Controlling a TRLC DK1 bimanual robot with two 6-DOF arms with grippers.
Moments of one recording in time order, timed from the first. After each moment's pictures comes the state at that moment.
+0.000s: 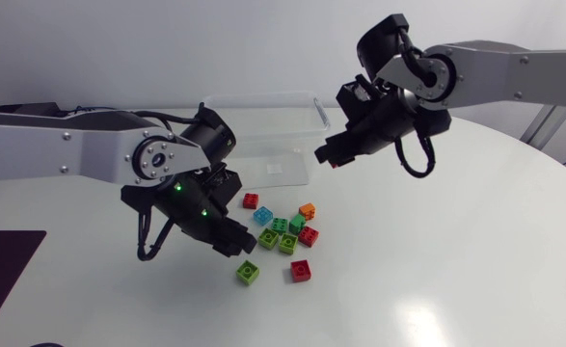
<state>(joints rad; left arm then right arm) -0.58 1.68 1.09 -0.75 0.15 -0.05 0.42 1.72 1.35 -0.59 -0.01 -0.07</state>
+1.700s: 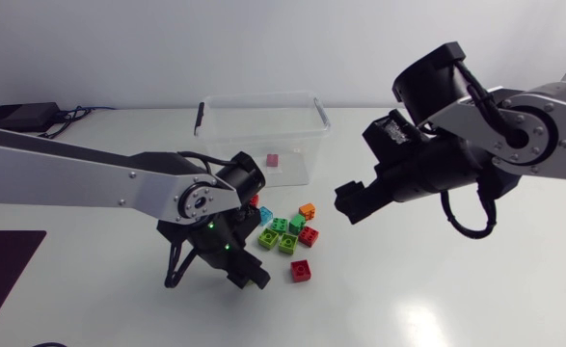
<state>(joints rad) -0.69 1.80 1.04 -0.66 0.08 -0.05 0.49 1.37 1.01 -0.61 -0.03 -0.04</state>
